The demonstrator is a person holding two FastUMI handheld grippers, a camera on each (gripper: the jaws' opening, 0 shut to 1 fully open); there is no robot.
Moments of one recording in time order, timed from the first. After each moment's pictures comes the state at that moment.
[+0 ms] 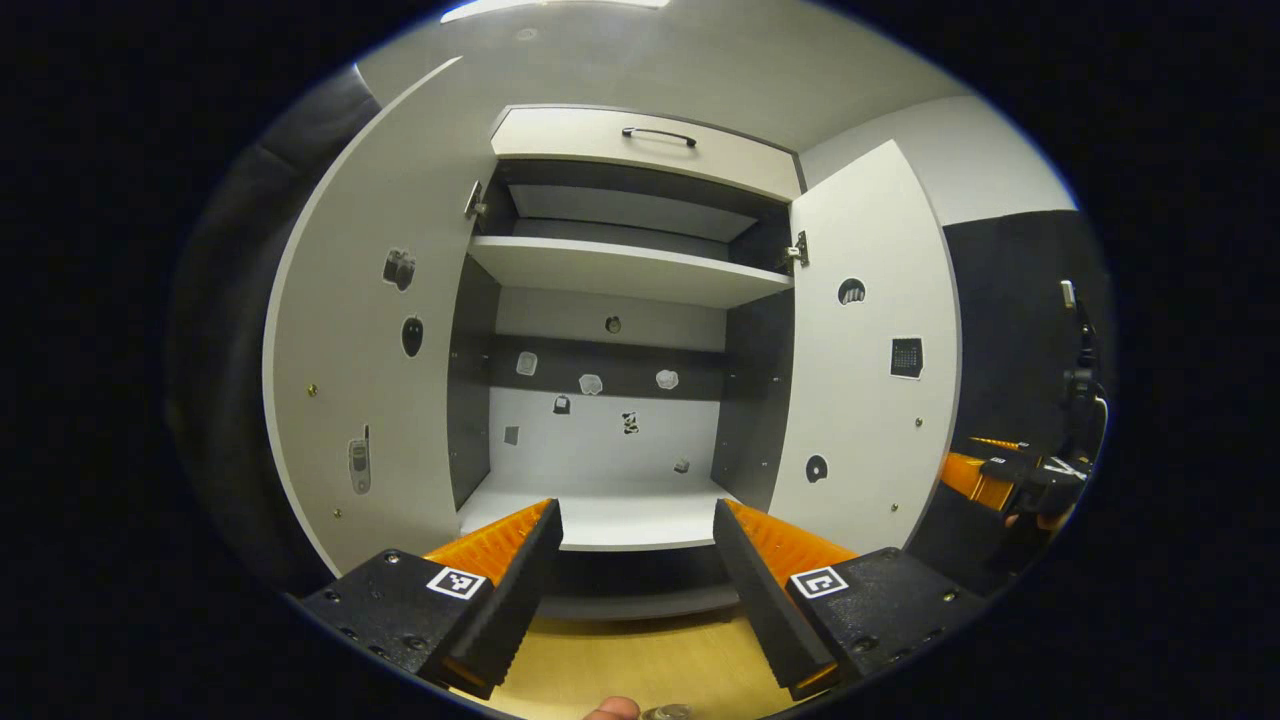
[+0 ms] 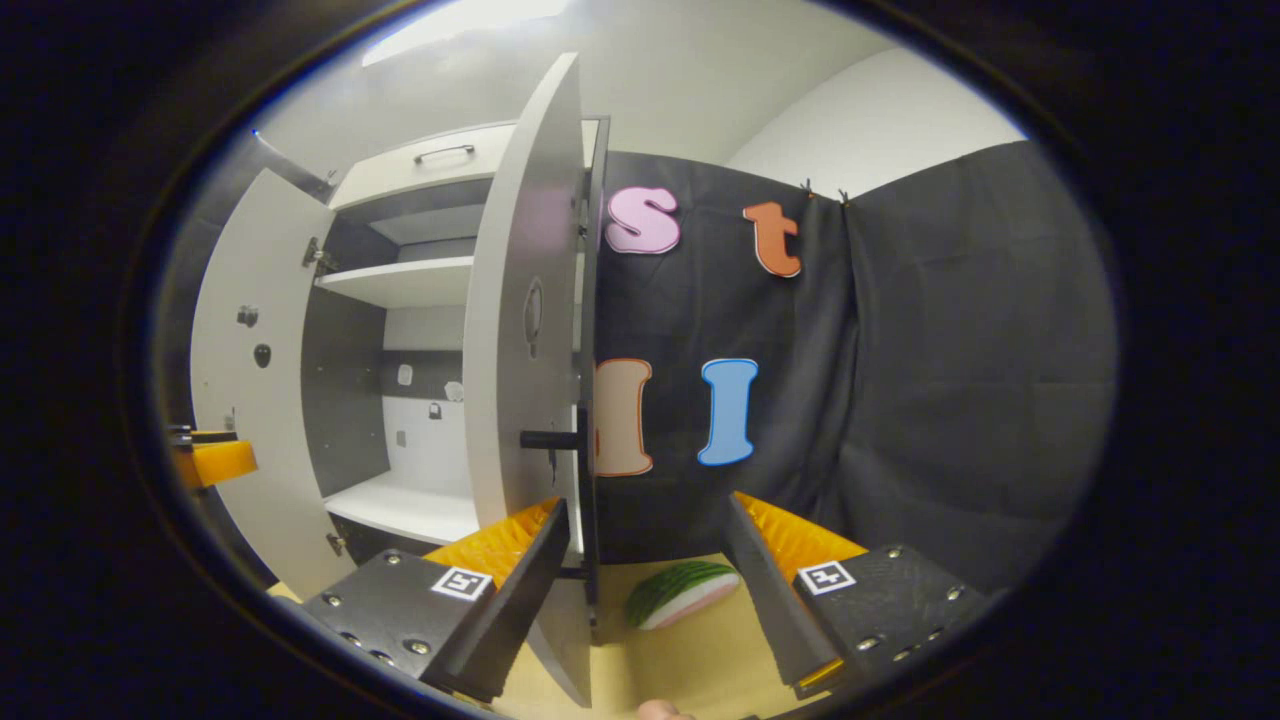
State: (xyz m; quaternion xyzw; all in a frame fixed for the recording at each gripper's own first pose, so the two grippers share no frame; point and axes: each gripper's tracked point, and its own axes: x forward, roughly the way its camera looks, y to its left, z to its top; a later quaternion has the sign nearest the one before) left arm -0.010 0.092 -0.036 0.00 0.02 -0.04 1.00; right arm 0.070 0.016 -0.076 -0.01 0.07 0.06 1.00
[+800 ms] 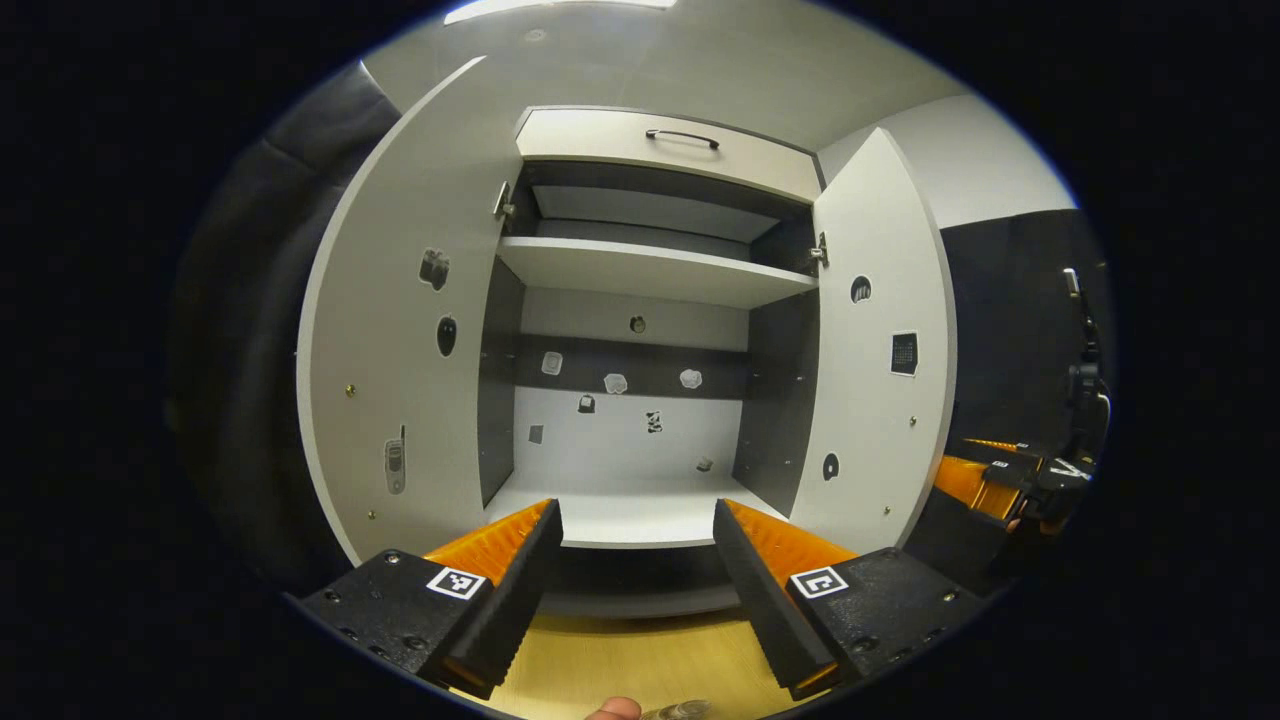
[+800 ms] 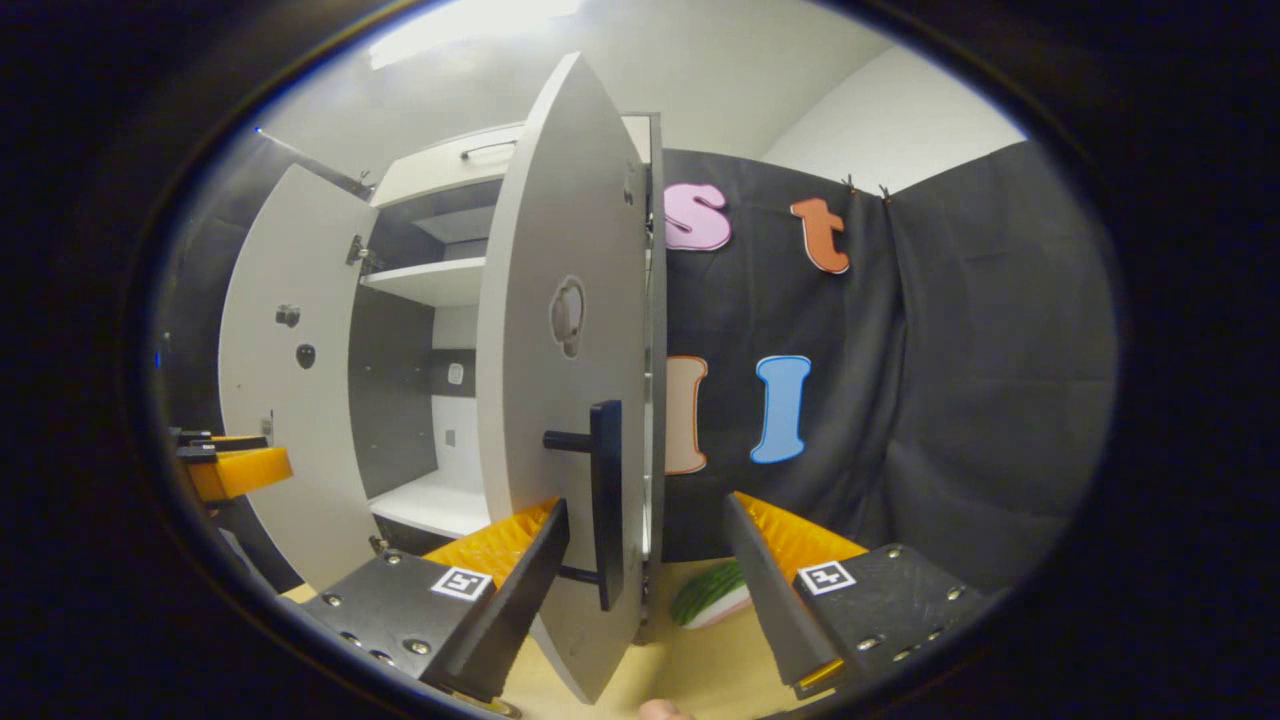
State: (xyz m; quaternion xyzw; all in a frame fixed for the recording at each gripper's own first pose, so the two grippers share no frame) left arm -0.016 0.117 -0.038 0.00 0.02 -0.01 1.00; right arm 0.062 0.074 -0.080 0.00 0.08 0.12 0.99
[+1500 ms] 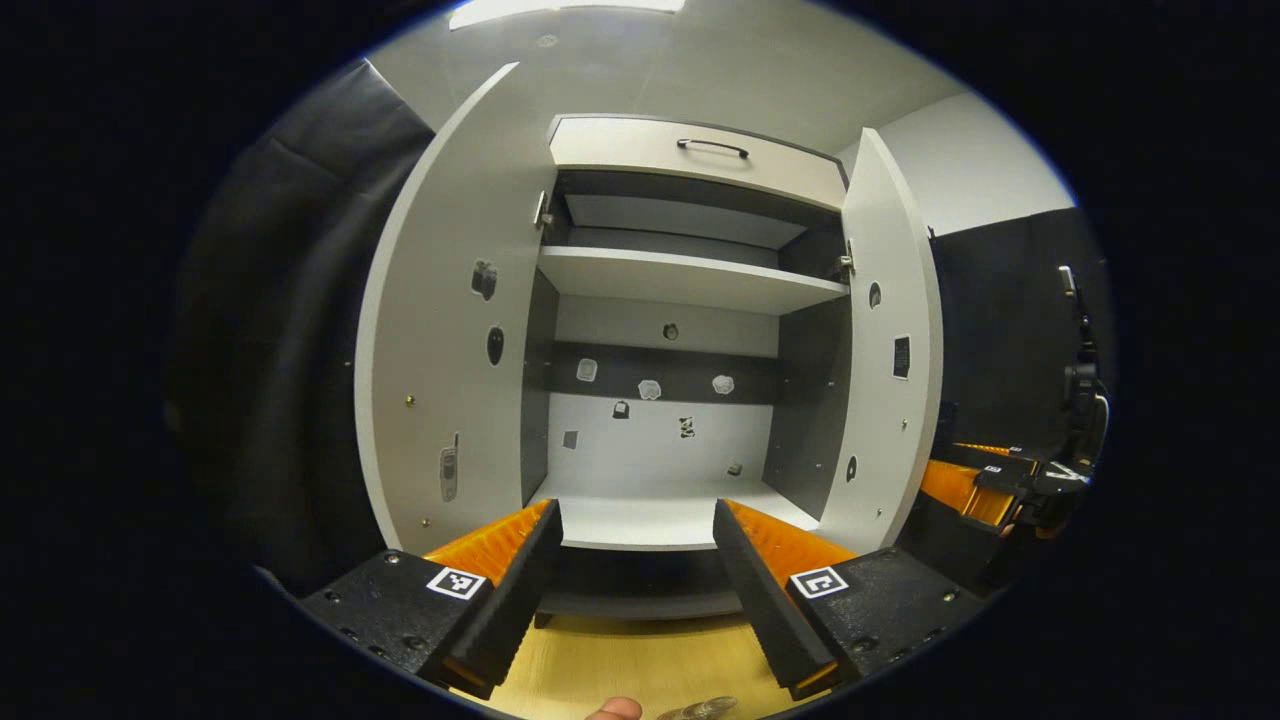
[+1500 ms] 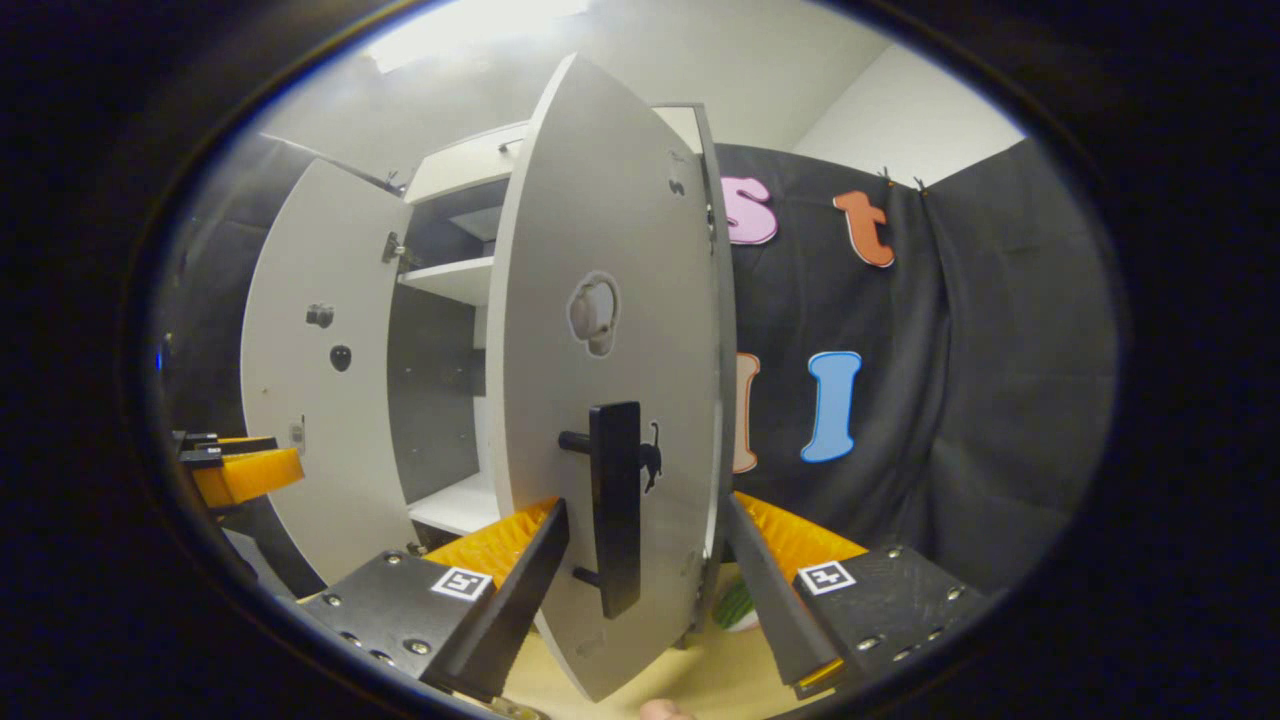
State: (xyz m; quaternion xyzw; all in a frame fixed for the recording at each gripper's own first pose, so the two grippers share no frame) left arm -0.026 0.153 -0.031 0.00 0.02 0.03 1.00; right arm 0.064 0.137 -0.087 0.01 0.08 0.18 0.98
